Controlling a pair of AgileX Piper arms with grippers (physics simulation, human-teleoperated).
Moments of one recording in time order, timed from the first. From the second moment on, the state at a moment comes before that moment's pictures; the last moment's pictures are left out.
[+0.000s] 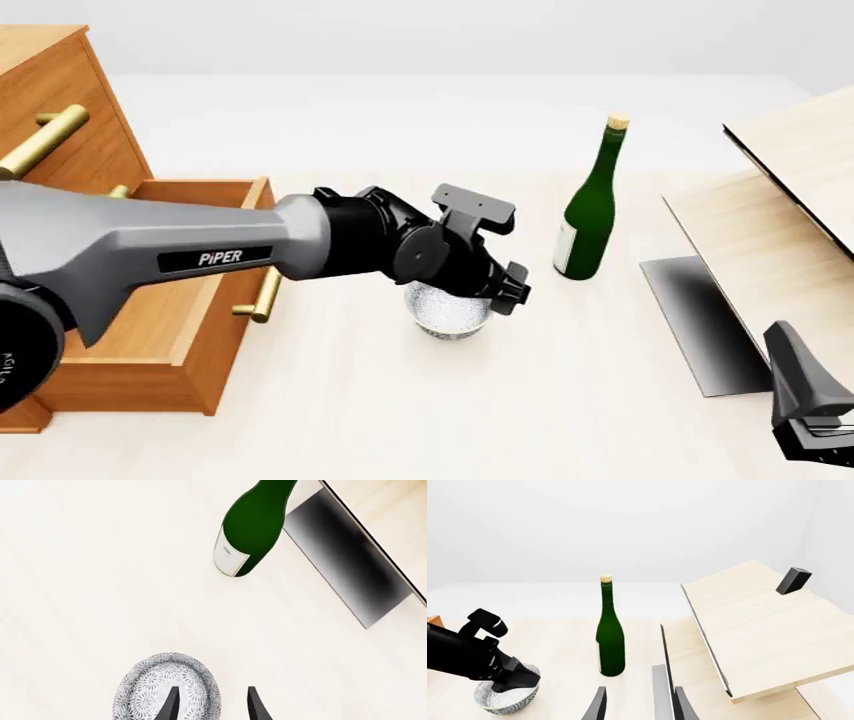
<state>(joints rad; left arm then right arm) -0.81 1.97 -1.36 0.33 -0.20 0.00 0.01 0.00 -0.01 0.00</state>
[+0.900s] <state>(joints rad) -0.83 2.04 -1.32 0.26 -0.26 0.00 0.01 0.00 -0.01 0.00</state>
